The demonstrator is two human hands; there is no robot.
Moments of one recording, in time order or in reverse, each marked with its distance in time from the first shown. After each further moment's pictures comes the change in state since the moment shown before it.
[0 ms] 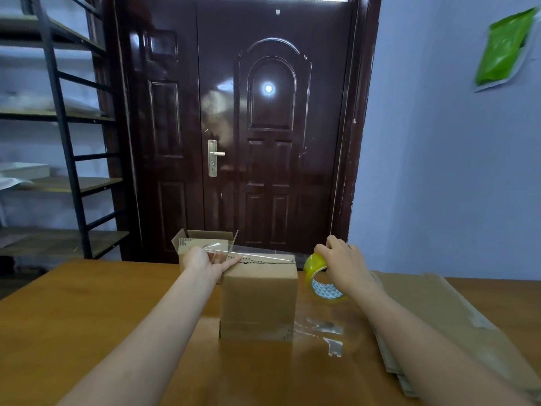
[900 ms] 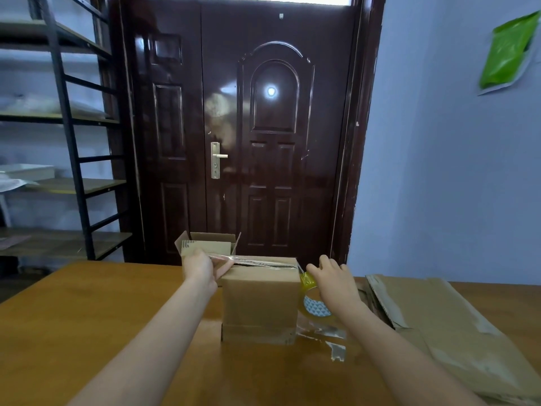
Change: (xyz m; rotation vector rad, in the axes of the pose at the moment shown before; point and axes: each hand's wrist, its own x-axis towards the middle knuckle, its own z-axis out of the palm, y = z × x) left_hand 0.008 -0.005 -0.012 0.294 -0.014 0.178; right_hand -0.014 -0.025 0.027 -0.062 -0.083 -0.007
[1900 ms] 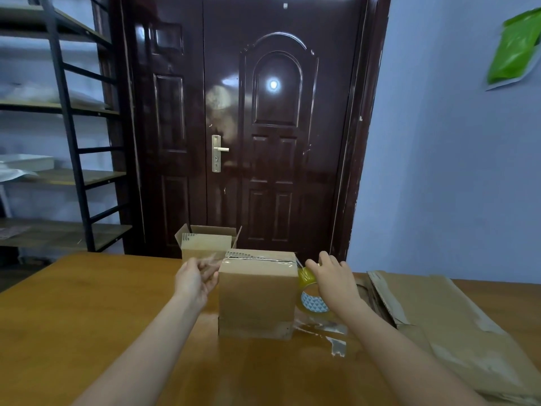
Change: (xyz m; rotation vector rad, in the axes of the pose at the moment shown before) left_hand 0.013 -0.020 -0.035 -0.031 -0.080 -0.014; right_hand 0.001 -0.005 0.002 0.032 0.008 -0.004
